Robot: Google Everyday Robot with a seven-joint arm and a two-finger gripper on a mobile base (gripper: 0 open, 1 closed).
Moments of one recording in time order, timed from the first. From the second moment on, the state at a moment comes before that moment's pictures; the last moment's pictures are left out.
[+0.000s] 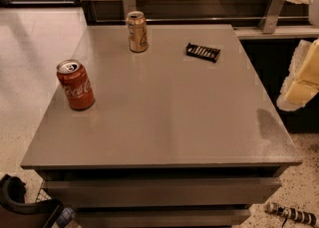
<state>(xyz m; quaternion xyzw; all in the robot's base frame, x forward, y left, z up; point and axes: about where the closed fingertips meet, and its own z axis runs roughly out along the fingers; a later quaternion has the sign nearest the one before) 0.429 -0.198 1.030 -0.60 0.76 -0.09 0.22</state>
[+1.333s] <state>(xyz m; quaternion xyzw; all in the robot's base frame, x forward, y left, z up) 0.547 -0.275 1.054 -0.48 0.76 -0.01 0.44</state>
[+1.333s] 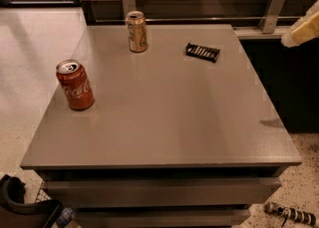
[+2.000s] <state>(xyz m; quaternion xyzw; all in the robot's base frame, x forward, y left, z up) 0.613 -0.275 1.044 -0.42 0.72 0.10 0.53</state>
